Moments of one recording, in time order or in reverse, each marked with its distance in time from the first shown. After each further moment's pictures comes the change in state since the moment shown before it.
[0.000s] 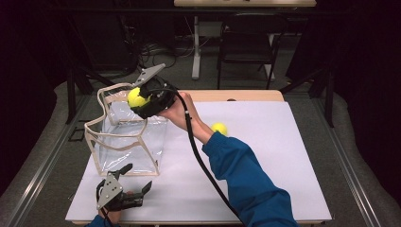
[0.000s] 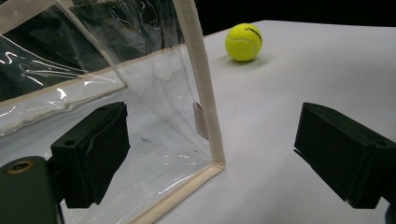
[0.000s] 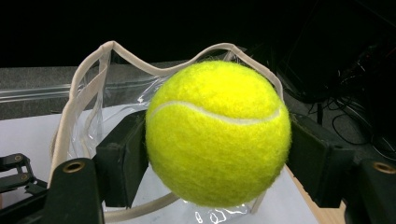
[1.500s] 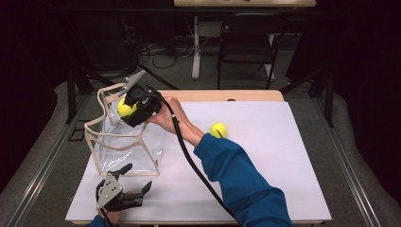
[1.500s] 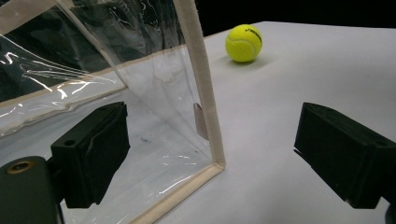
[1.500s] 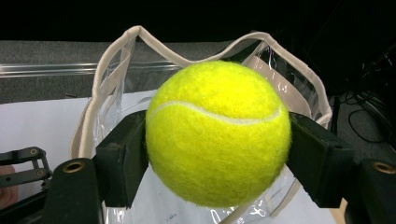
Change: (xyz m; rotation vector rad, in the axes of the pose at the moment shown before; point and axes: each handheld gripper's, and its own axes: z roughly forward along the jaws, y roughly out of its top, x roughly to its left) left arm 0.000 0.000 -0.001 -0.006 0.003 -0.006; right arm 0.021 0.010 0.028 0.087 0.057 -0.046
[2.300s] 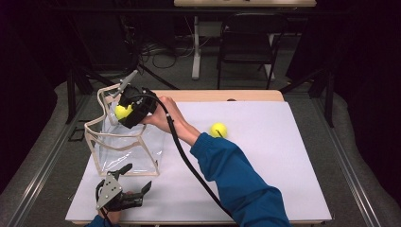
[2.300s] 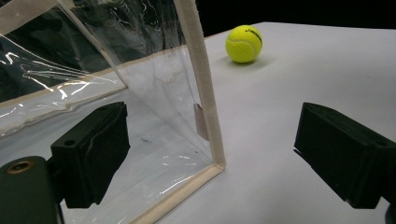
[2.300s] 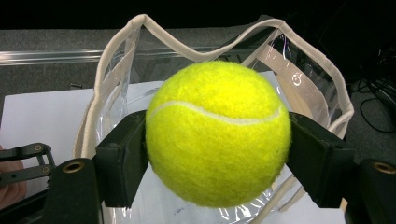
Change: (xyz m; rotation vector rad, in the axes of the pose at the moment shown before) left arm 0.000 0.000 0.000 0.001 -0.001 0.002; right arm 0.003 0.007 0.012 0.065 0.028 0.007
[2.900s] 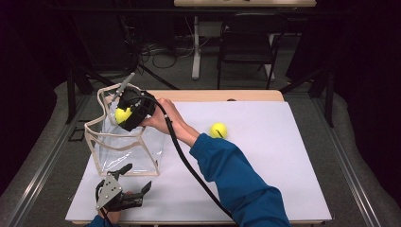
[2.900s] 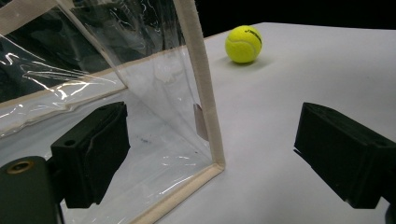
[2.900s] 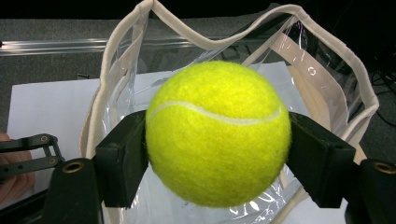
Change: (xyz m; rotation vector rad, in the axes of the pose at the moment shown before) left arm 0.000 0.000 -0.001 -0.002 -0.002 -0.001; right arm 0.002 -0.002 0.008 0.041 0.031 -0.001
